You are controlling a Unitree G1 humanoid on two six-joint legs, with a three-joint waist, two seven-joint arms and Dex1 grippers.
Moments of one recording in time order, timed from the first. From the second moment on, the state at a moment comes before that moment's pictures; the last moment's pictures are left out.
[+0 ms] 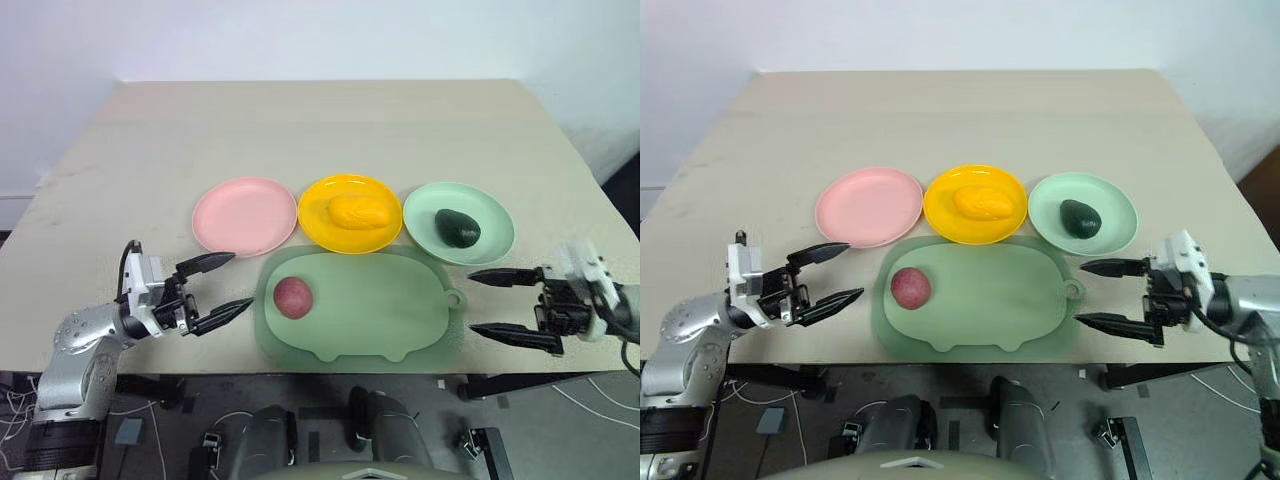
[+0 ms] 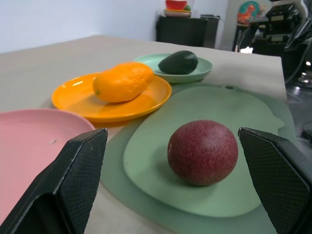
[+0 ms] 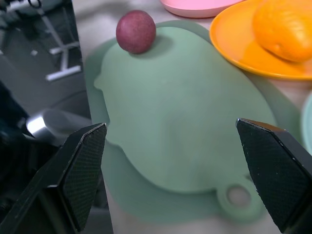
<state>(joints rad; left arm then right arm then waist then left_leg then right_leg) -0.04 0.59 0.20 -0.07 -0.59 0.01 -1.23 0.02 -0.86 -0.43 -0.10 0.52 0.32 1.50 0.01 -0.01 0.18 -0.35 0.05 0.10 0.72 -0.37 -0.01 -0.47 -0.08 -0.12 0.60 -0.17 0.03</state>
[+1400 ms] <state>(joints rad) -0.26 0.39 0.01 0.02 -0.41 0.06 -0.90 0.02 -0.82 -0.29 -0.19 0.56 0.25 1.28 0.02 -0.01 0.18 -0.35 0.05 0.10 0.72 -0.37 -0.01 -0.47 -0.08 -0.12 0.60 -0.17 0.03</state>
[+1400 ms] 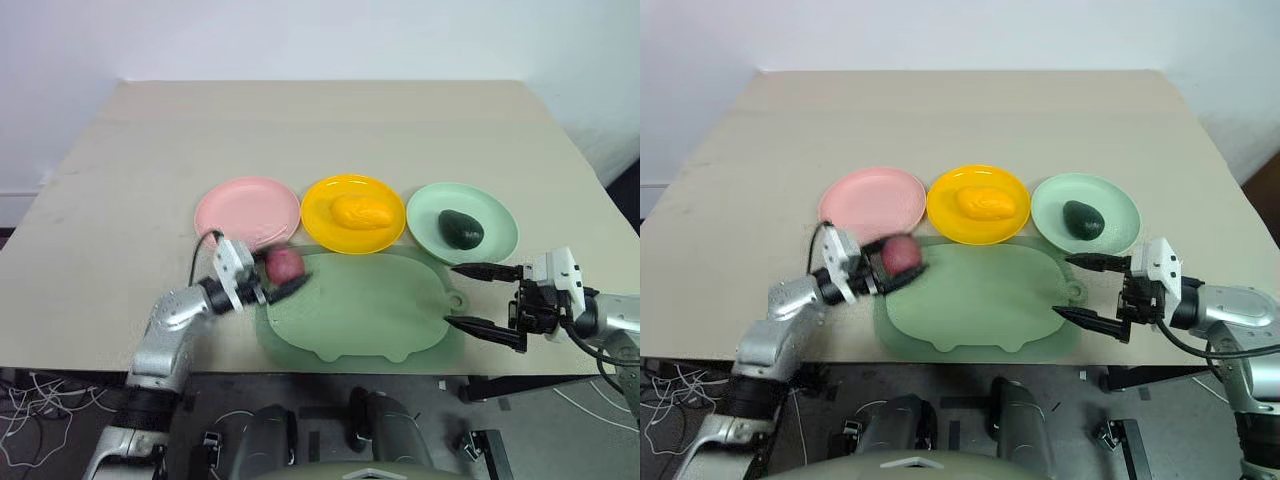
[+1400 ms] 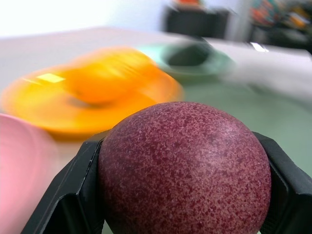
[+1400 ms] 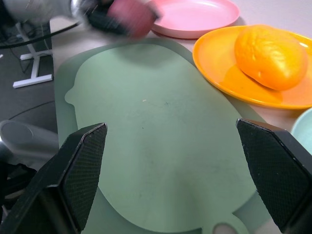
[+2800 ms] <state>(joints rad) -0.14 0.81 0.43 0.18 -0.55 -0.01 -1.17 -0.01 -0.77 -0.29 -0.10 0.56 0.18 1.24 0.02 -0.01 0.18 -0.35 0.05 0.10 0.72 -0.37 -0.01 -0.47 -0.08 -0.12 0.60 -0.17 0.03</state>
